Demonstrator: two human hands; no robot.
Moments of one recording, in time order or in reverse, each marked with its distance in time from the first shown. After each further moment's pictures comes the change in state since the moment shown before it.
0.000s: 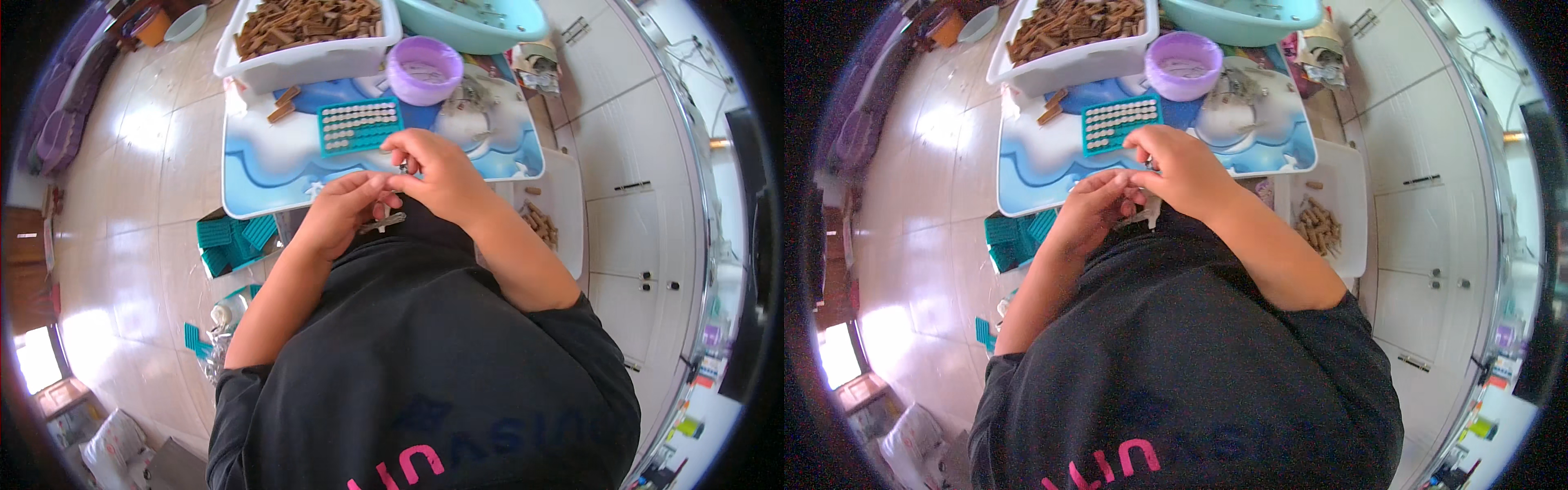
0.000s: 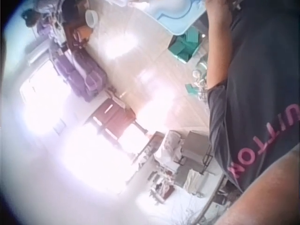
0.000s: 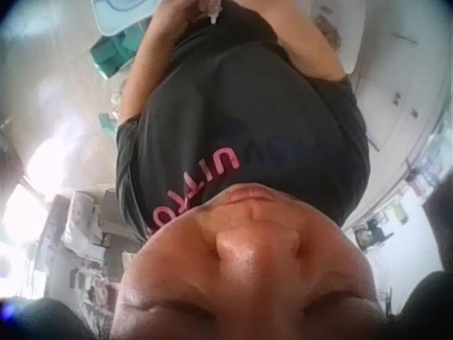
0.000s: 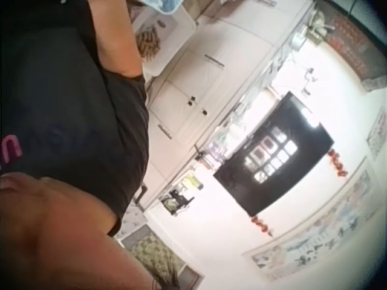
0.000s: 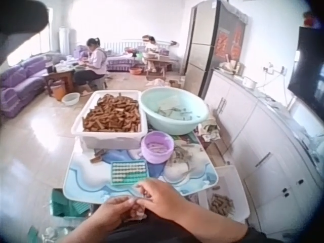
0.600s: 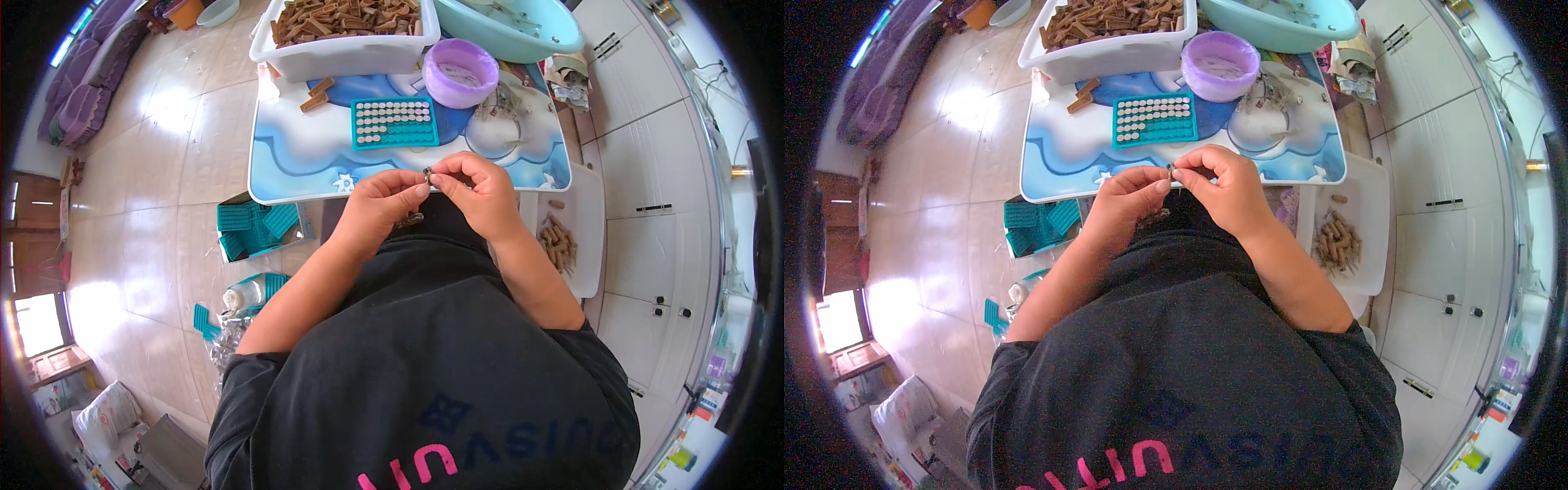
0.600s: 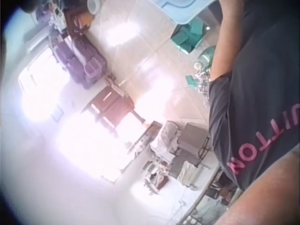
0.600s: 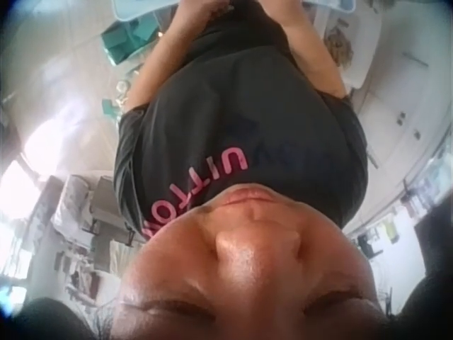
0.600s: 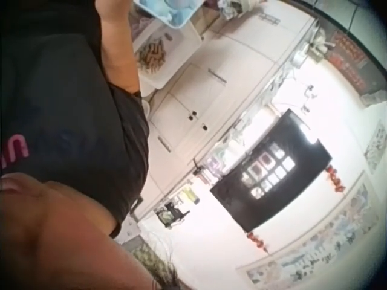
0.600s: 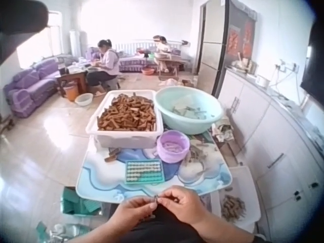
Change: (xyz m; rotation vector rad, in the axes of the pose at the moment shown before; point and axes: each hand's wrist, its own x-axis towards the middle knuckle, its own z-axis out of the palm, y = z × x) left_hand -0.006 -0.006 0.016 0.074 0.180 0.120; right_hand -0.025 0.013 0.013 0.349 0.150 0.219
